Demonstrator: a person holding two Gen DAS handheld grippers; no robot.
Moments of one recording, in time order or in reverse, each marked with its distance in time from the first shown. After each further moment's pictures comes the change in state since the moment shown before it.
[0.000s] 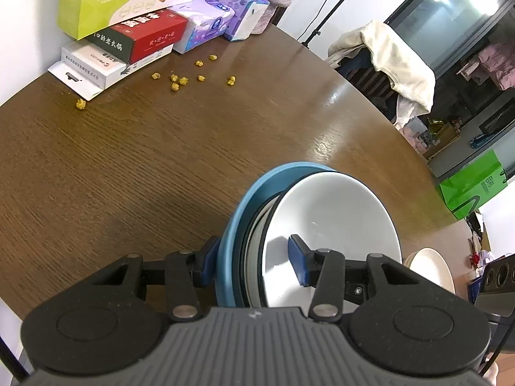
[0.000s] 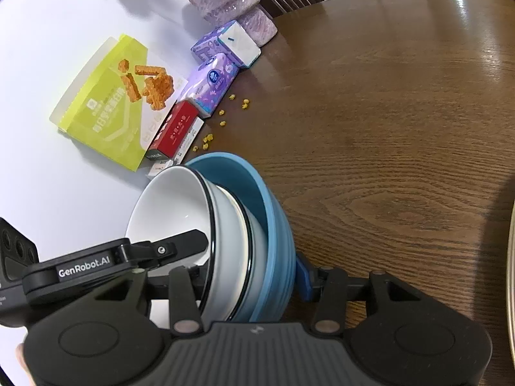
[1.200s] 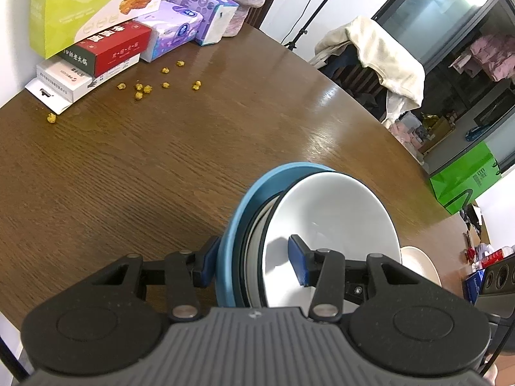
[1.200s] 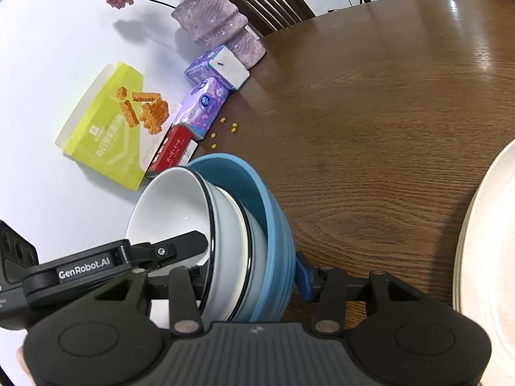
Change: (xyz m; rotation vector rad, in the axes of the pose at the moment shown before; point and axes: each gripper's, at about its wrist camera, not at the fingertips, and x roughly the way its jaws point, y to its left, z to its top) left arm -0.002 -0.047 -0.004 0.041 -0.010 -0.004; right arm -0.039 -0.020 0.008 0.024 -0.042 0.007
